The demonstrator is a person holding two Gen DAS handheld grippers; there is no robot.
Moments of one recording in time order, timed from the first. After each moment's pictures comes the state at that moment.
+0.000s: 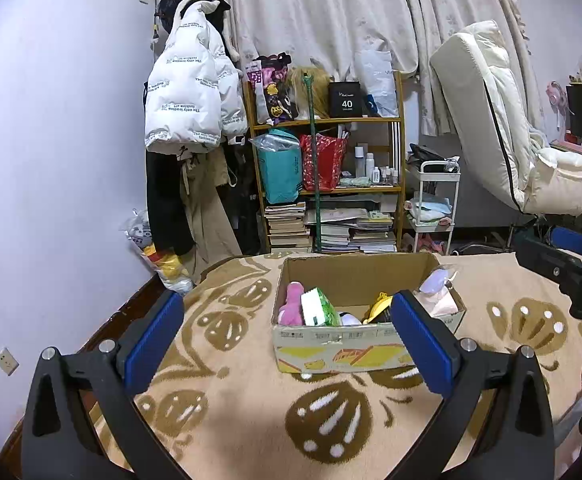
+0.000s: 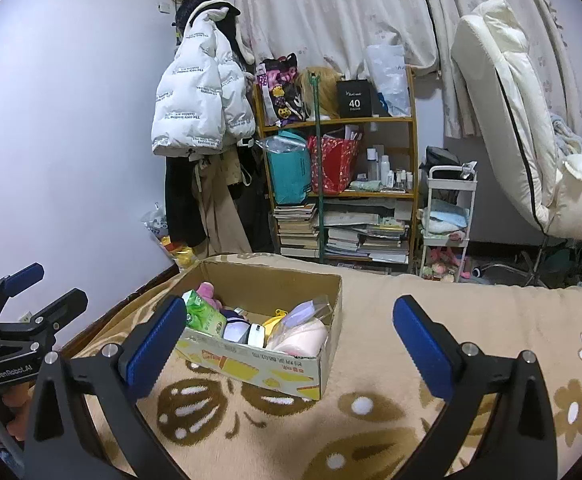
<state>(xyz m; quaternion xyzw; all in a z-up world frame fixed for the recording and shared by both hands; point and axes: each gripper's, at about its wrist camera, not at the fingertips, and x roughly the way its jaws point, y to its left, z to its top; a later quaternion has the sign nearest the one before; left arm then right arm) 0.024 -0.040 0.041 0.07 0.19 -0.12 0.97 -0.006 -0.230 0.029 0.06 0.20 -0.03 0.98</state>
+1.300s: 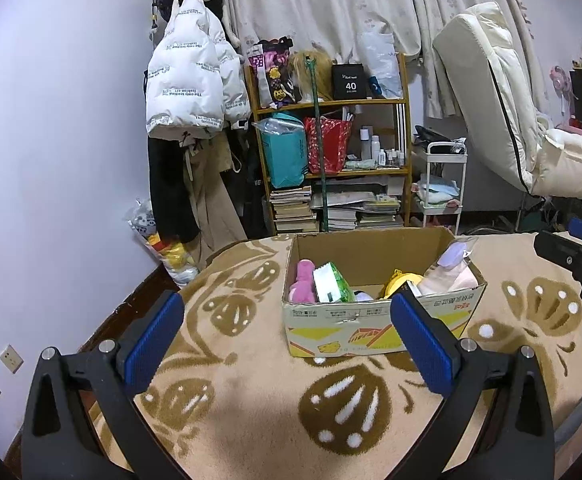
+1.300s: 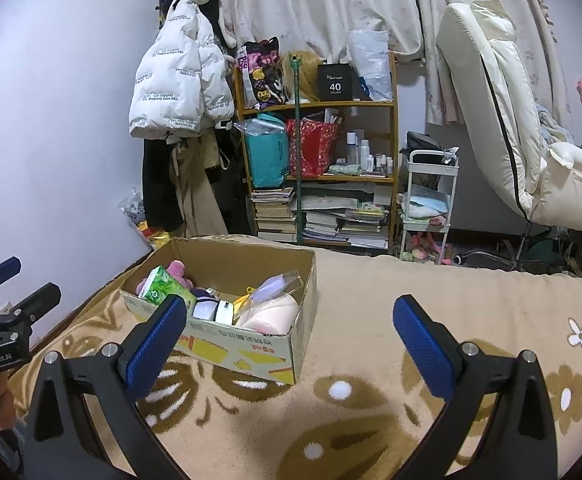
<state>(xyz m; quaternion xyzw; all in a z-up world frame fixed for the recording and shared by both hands) 0.038 -0.034 0.013 0.09 0.21 -0.11 0.97 0.002 -0.243 0.004 0.06 0.23 -0.07 0.97</state>
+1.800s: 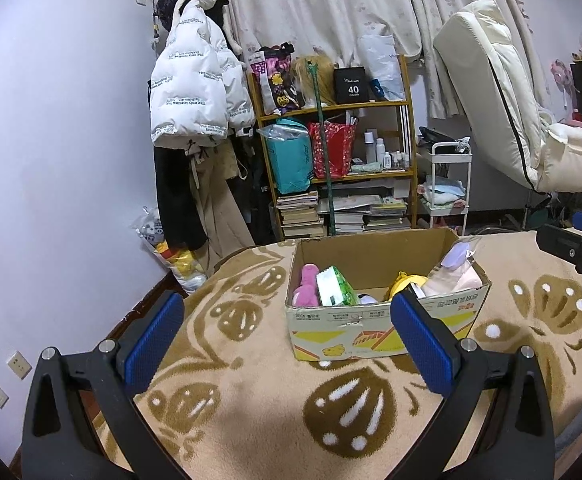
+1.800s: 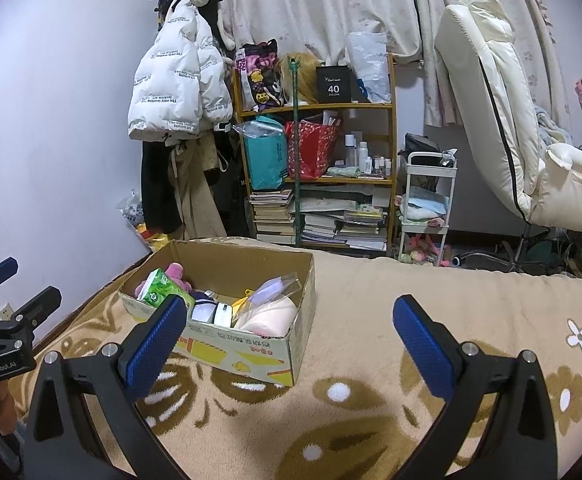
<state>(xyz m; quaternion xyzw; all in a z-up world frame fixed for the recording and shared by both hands) 0.032 -0.043 0.015 0.10 0.19 -0.10 0.97 0.004 -0.245 0.004 0.06 0.22 -0.07 0.97</state>
